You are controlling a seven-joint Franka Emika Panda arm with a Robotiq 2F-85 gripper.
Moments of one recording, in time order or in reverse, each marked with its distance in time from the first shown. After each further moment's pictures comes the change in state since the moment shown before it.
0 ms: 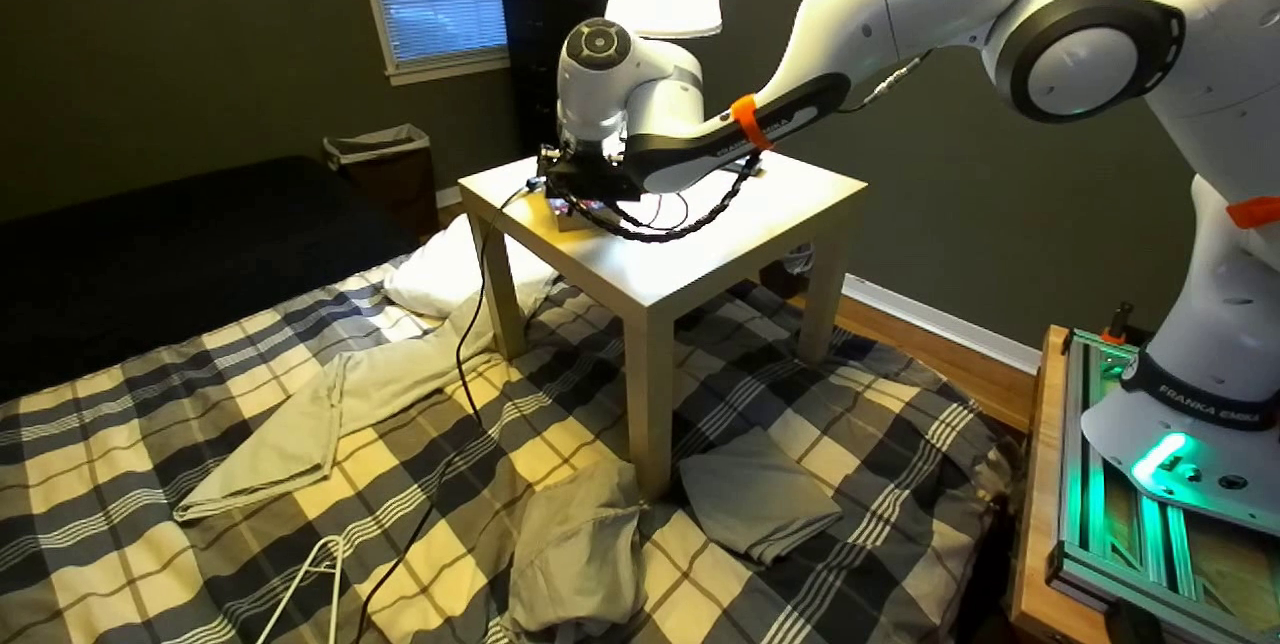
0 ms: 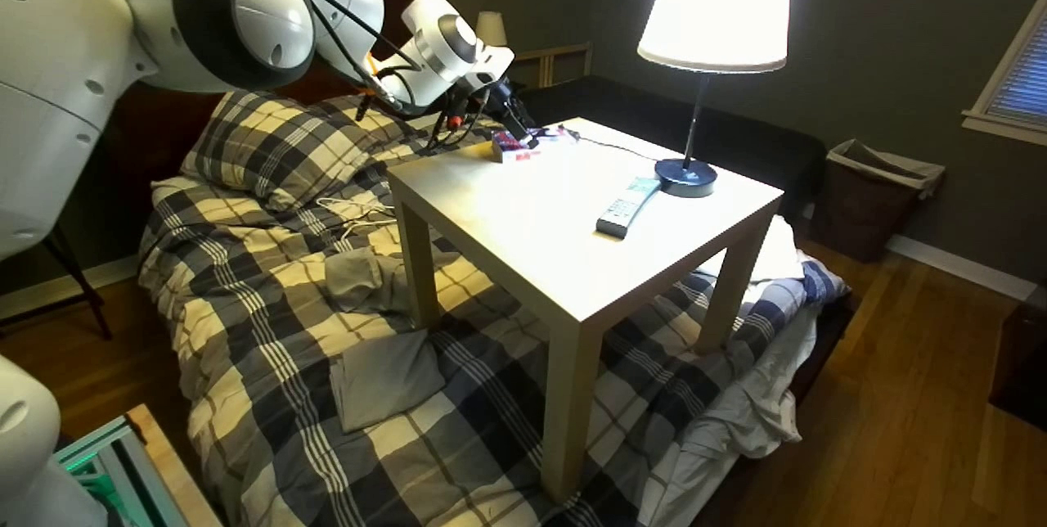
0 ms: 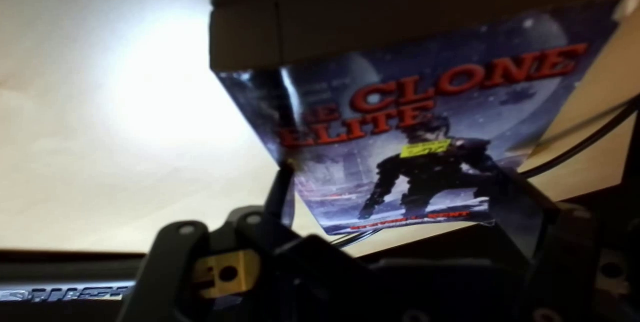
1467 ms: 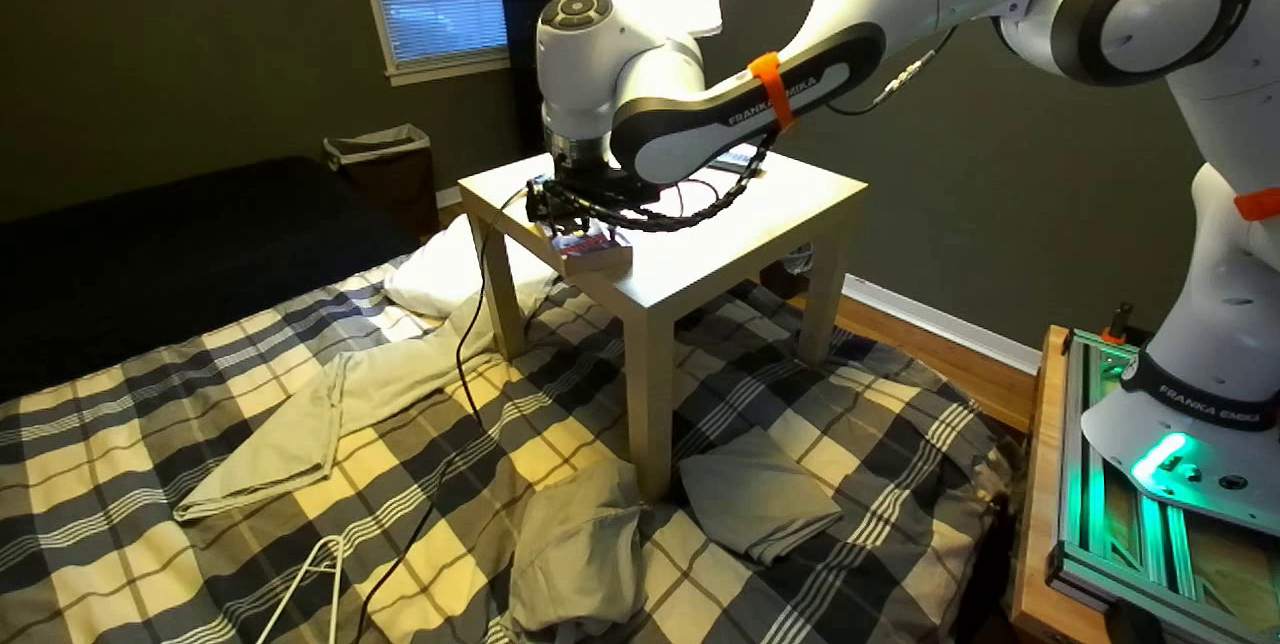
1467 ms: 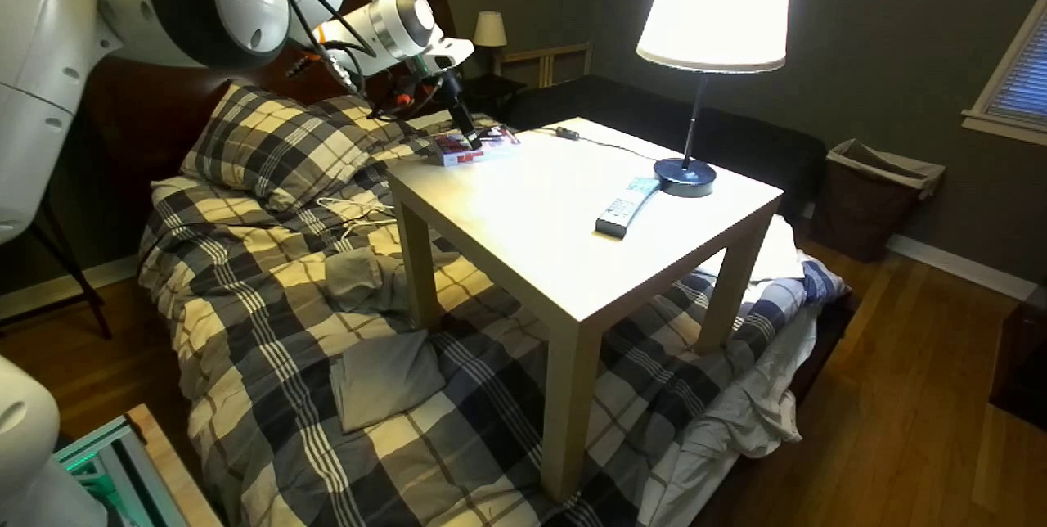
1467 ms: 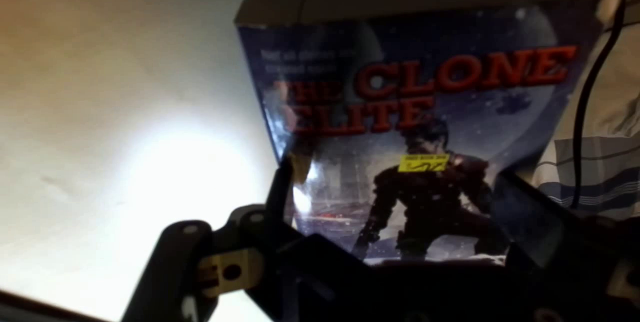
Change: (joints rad) arm -0.003 -0.094 0.195 -0.066 0.157 -0.209 -0.270
